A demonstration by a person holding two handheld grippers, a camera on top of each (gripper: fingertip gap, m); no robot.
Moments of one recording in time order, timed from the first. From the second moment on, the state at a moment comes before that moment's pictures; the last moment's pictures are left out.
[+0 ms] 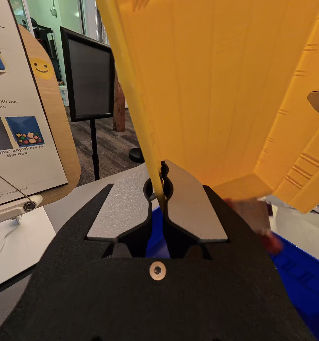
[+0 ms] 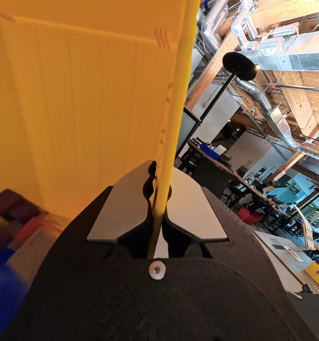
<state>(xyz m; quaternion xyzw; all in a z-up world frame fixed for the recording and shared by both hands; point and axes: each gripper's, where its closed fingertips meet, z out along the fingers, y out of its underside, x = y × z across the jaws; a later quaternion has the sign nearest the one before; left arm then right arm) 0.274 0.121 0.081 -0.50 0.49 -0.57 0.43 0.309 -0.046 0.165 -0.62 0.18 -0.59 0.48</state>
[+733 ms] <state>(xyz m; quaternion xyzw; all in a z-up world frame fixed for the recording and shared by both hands) 0.256 0.094 0.117 -0.48 0.52 -0.58 0.40 0.308 -0.052 0.211 -0.65 0.19 -0.56 0.47</state>
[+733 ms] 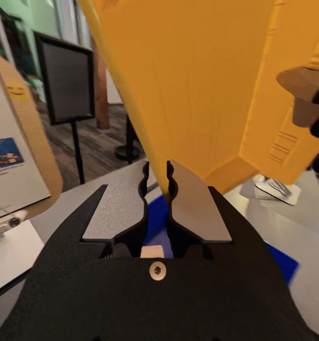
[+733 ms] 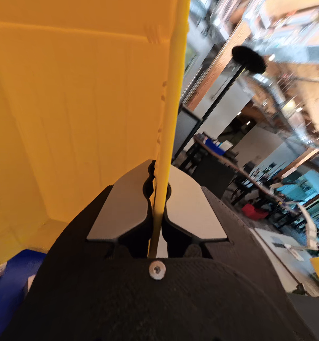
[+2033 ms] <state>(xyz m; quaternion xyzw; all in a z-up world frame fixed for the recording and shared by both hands) 0.134 0.079 -0.135 -0.69 0.69 -0.11 -0.20 0.378 -0.275 -0.120 -0.86 0.51 0.04 0.05</state>
